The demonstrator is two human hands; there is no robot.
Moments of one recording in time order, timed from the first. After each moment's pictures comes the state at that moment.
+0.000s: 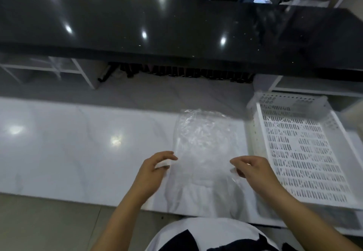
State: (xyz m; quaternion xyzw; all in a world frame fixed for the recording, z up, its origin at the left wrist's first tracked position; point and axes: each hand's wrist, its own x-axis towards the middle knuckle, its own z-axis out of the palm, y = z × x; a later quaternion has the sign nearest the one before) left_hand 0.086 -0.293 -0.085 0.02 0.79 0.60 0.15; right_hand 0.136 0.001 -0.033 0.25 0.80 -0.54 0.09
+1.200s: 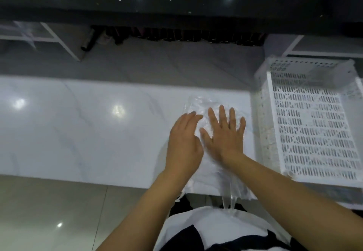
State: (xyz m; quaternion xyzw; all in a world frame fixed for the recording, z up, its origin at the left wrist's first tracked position) left_hand 0.090 -0.193 -0.046 0.10 0.91 0.40 0.02; right_hand 0.074 -0.039 -0.145 0.08 0.99 -0.05 0.09
